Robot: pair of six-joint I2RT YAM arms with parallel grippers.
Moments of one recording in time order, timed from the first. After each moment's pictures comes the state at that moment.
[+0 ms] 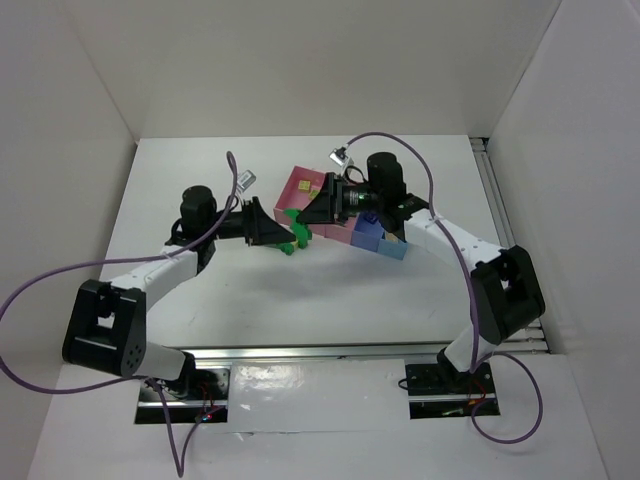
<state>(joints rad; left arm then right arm) -0.19 1.39 0.74 0.47 1.14 -0.86 0.49 1.59 1.15 0.14 -0.89 0.80</state>
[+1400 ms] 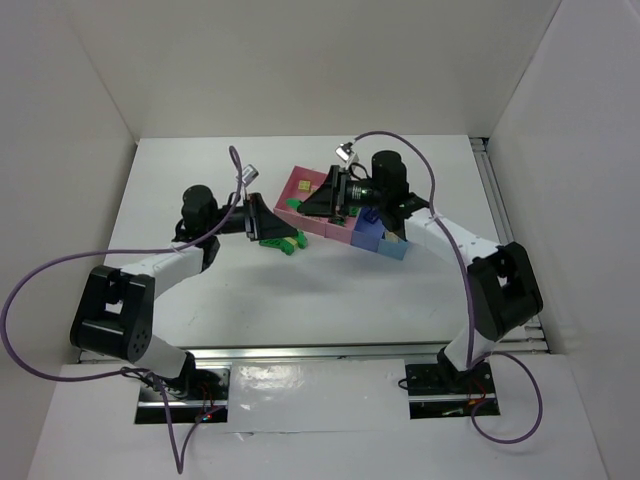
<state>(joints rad) -0.21 1.49 0.74 0.78 1.19 -1.05 0.47 1.61 1.14 0.27 -0.89 0.93</state>
